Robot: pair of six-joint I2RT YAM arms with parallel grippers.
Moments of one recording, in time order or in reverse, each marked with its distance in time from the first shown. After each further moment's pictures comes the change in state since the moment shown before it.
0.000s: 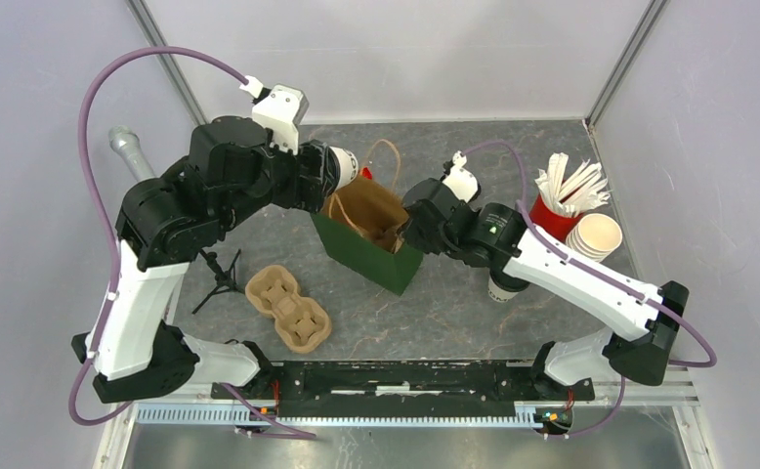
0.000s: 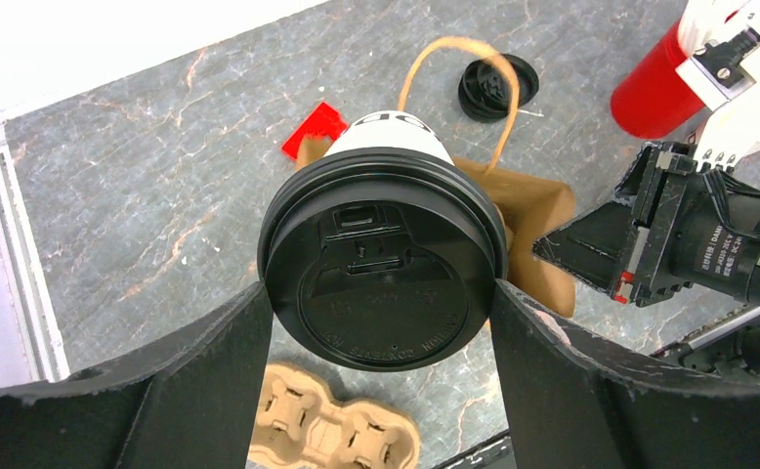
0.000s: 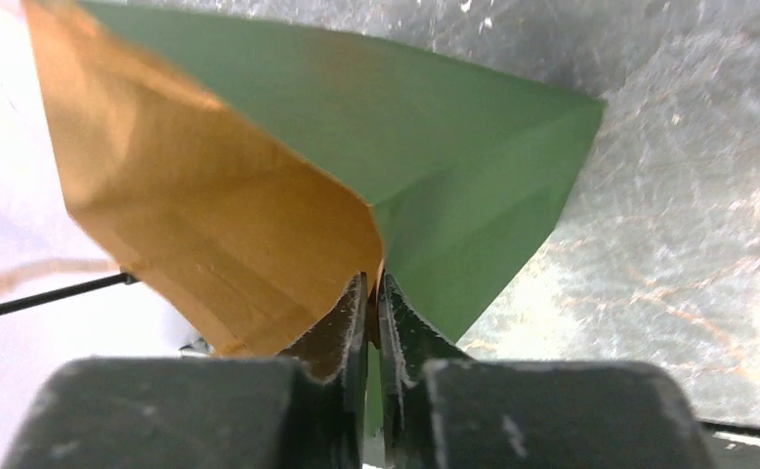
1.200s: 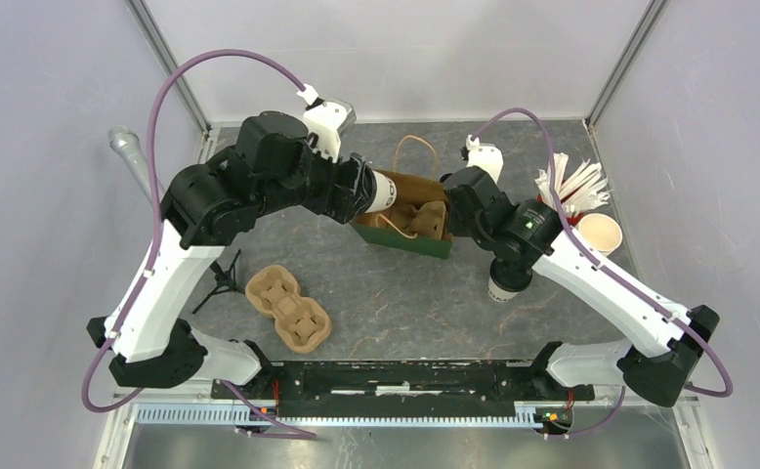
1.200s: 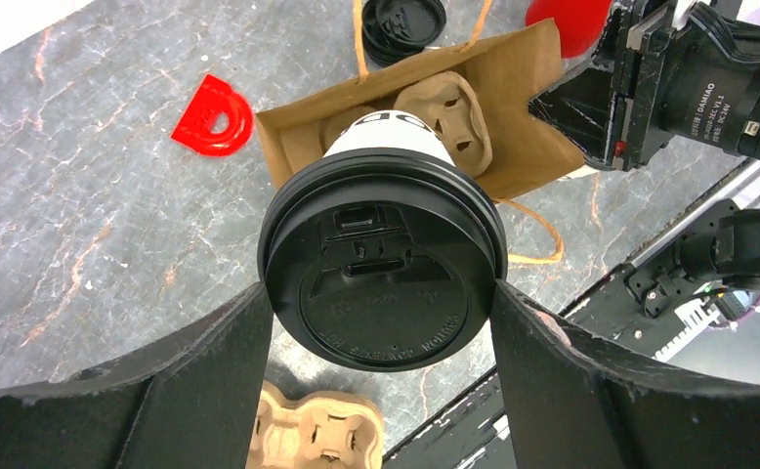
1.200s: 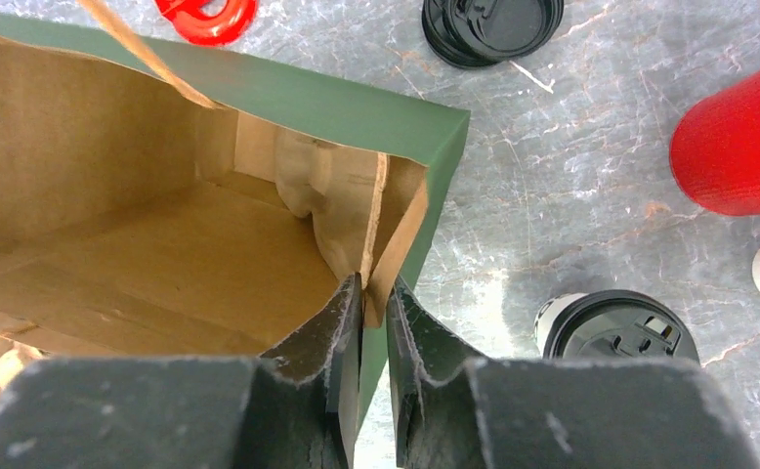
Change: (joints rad) left arm 0.004 0.066 -0.079 0.050 0.251 0.029; right arm -0.175 -0.133 -0.109 0.021 0.100 -0.619
